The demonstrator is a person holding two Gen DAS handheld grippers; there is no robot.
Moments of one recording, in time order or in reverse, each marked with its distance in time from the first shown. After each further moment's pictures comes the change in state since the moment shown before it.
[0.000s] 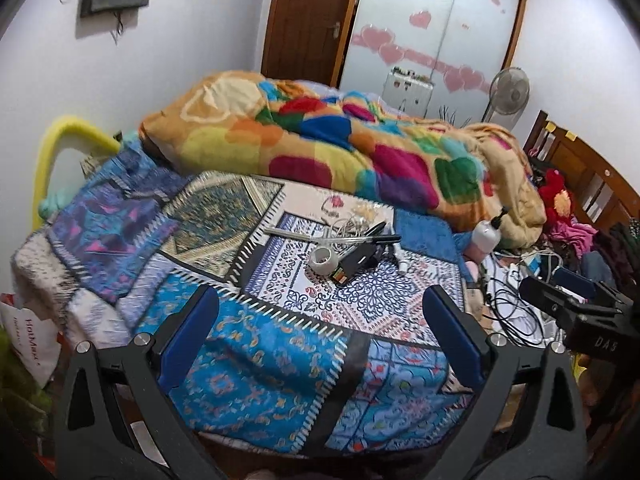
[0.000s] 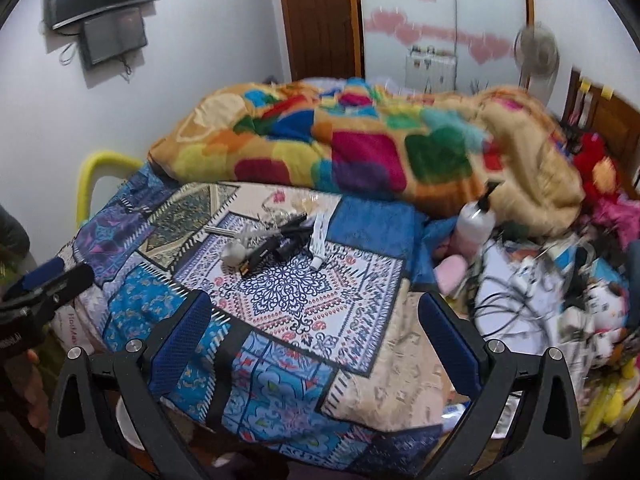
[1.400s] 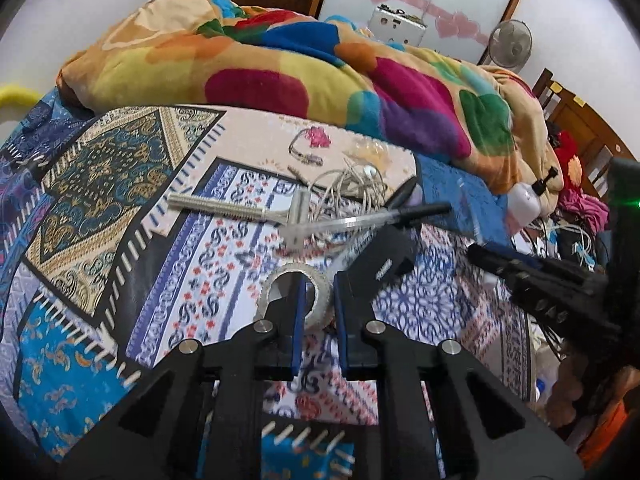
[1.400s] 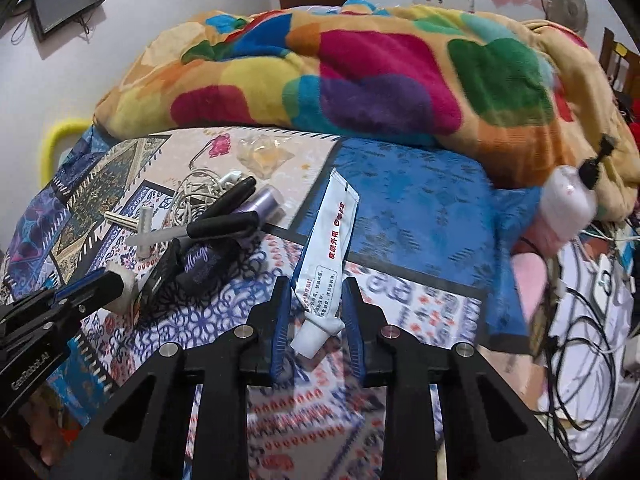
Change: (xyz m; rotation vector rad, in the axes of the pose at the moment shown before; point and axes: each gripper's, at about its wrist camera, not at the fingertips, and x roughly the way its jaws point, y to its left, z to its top) left arm 0.195 -0.005 0.004 0.030 0.209 -0.096; right arm 0.186 -0.034 0.026 0.006 0.180 -0.011
